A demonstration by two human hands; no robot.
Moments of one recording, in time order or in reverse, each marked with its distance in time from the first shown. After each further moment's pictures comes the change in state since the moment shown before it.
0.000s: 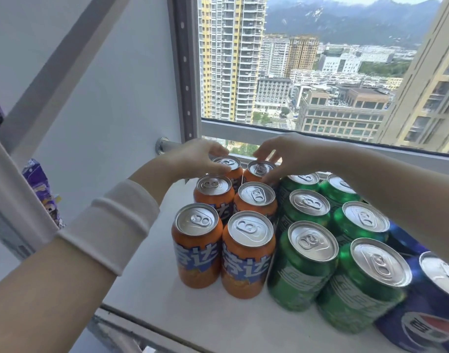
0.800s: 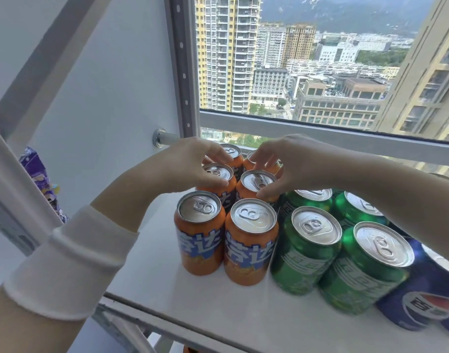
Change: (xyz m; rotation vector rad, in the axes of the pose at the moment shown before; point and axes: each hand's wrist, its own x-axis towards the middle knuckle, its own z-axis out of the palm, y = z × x) left_hand -0.048 0.004 0.003 0.032 0.003 0.140; right_hand -0.044 -0.033 0.016 -0.082 0.088 -0.056
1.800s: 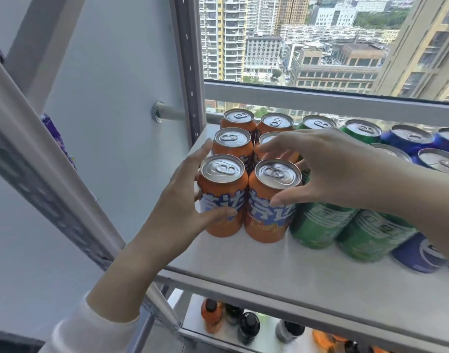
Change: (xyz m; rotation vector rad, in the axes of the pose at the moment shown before) left_hand -0.097 -0.029 0.065 -0.504 0.271 0.050; right_hand -0.050 -0.038 0.028 0.043 0.083 -0.046
